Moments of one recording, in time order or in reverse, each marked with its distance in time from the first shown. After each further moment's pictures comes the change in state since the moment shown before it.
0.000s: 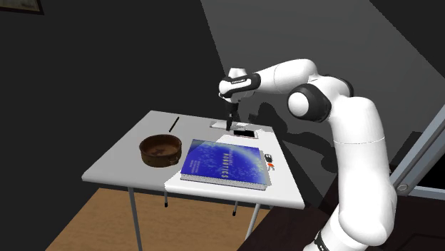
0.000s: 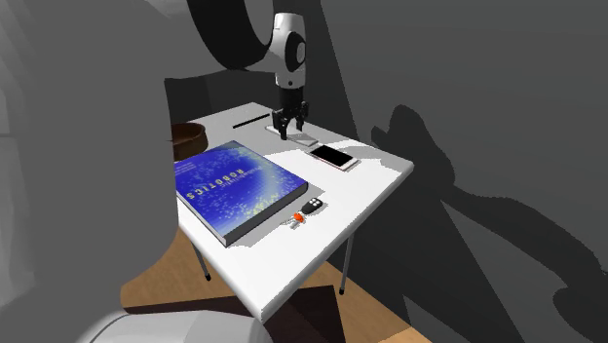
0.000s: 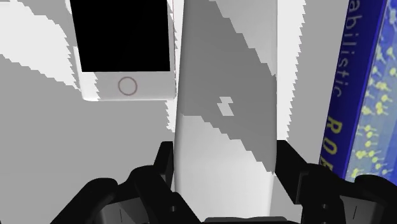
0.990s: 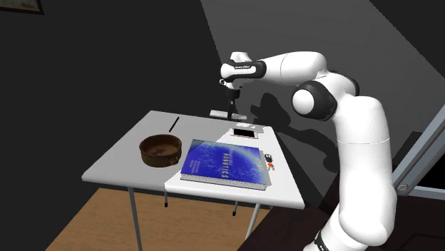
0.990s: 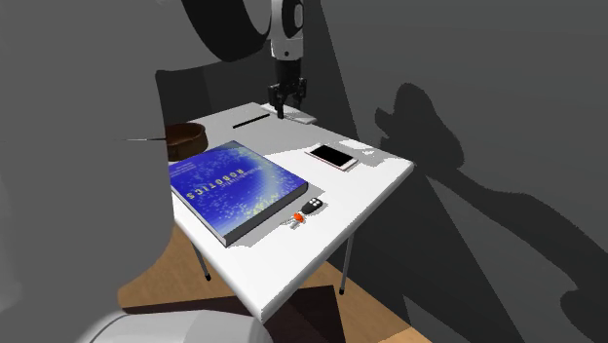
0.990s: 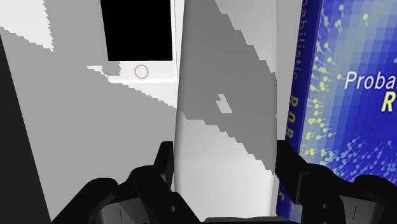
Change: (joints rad) arm 0.005 -0.046 -0.007 0.123 -0.018 -0.167 0.023
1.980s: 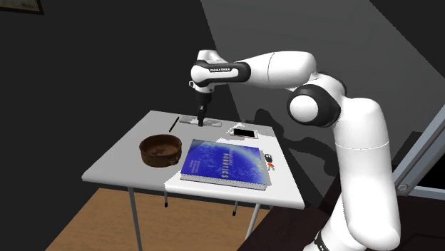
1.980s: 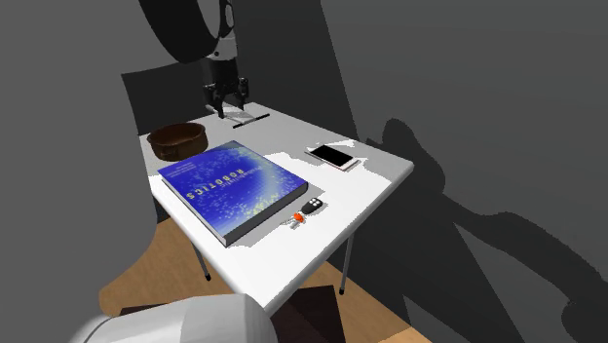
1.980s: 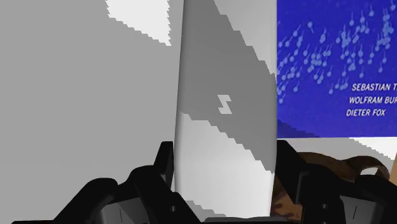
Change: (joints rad) arm 0.215 0.009 0.072 0.021 -0.031 -0.002 0.287
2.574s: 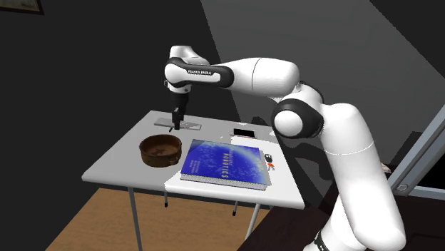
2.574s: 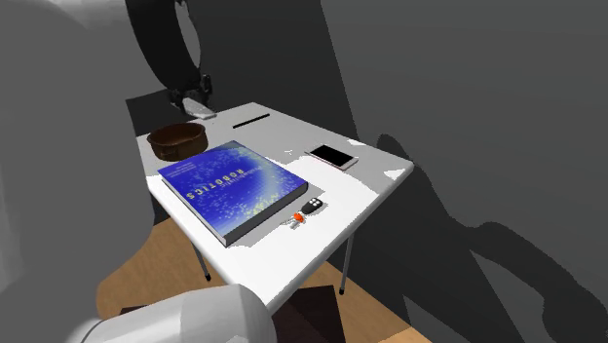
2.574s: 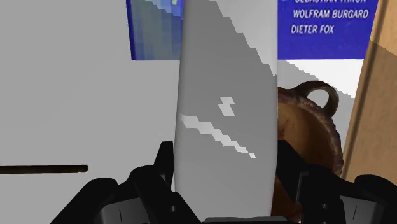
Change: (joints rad) arm 0.109 0.152 0.045 0.269 -0.003 -0.110 0.175
